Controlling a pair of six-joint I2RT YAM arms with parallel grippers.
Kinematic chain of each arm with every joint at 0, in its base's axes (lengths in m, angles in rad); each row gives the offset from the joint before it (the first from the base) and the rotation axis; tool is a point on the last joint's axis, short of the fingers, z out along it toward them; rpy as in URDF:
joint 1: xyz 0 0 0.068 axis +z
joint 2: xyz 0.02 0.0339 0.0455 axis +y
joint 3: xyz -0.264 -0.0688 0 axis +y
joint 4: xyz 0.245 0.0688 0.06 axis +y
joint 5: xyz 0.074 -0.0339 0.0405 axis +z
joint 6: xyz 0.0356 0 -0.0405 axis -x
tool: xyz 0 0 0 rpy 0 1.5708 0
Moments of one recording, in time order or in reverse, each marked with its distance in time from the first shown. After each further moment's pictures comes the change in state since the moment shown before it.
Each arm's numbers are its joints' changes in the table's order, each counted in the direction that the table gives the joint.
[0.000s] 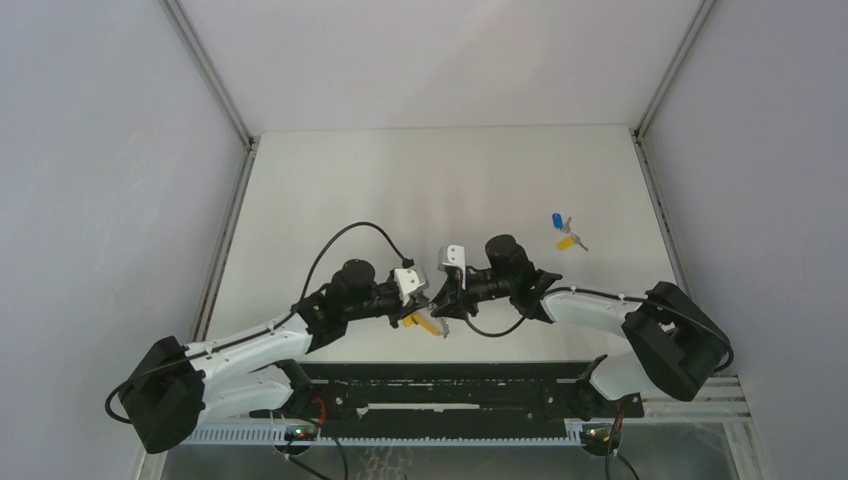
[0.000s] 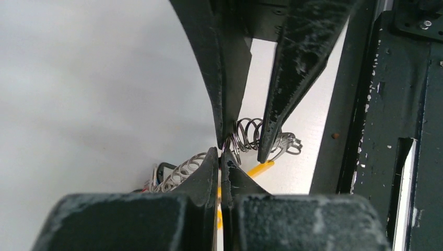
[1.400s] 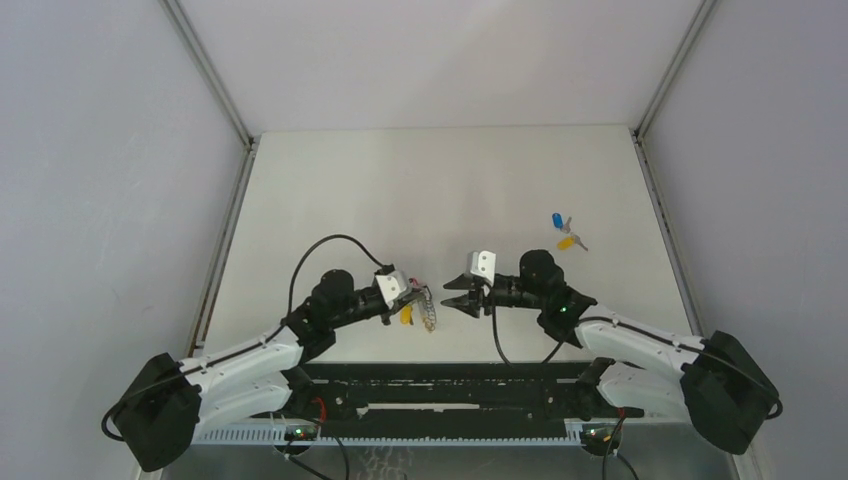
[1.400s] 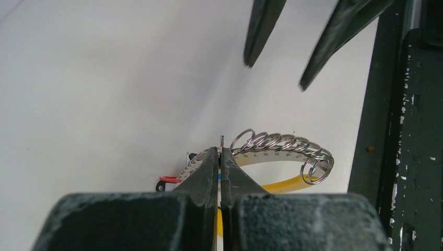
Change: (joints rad) left arm 0.063 -0.097 0.157 -0.235 -0.007 -0.047; right arm 0.030 -0.365 0.151 -0.058 -0.222 0.064
